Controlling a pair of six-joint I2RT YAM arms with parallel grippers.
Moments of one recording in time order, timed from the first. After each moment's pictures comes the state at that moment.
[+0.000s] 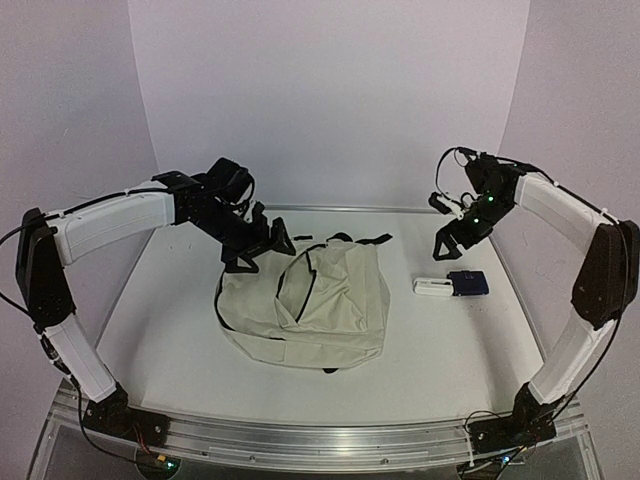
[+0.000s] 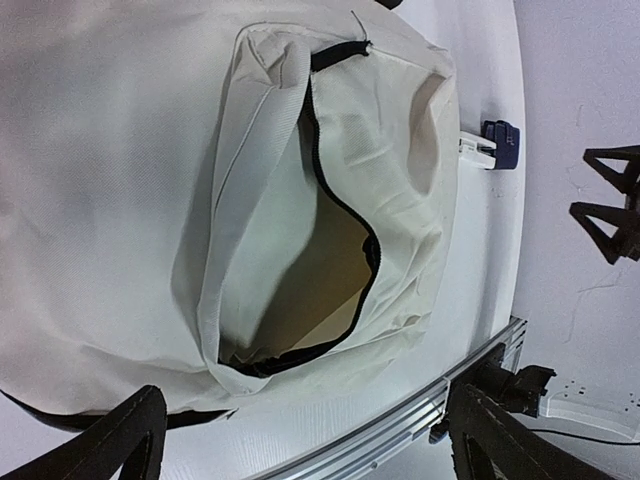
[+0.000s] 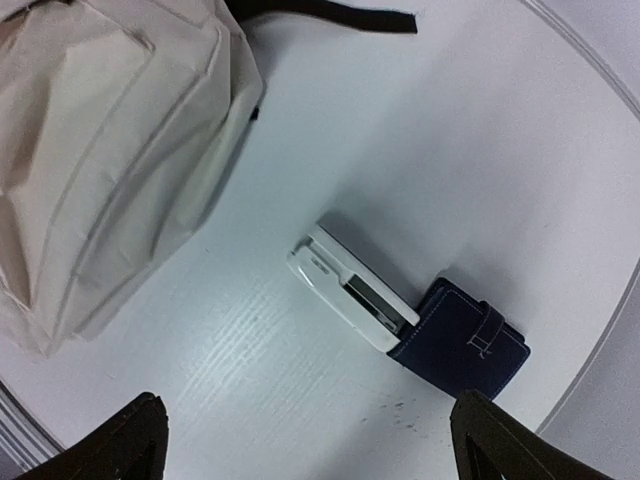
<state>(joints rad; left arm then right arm) -0.69 1.68 1.49 -0.78 0.33 -0.79 0.23 1.70 1.57 -1.04 -0.18 -0.41</state>
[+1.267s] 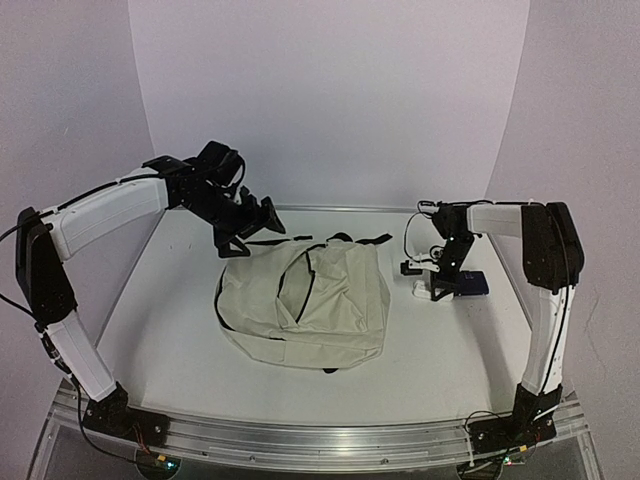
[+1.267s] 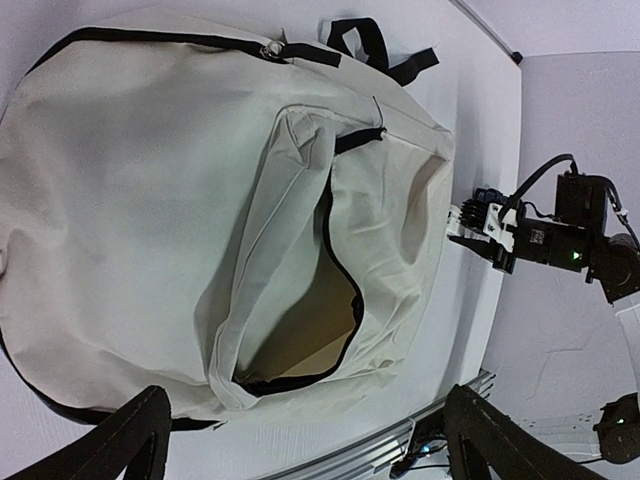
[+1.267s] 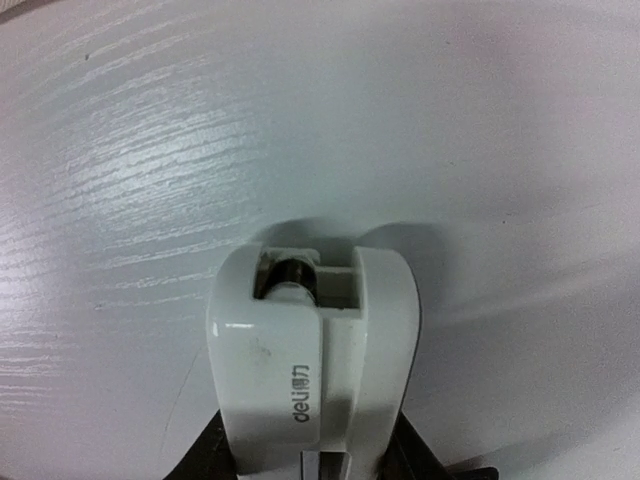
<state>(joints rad) -0.63 1.69 1.59 -0.83 0.28 -0.89 0.23 2.13 1.55 -0.93 -0.09 -1.15</state>
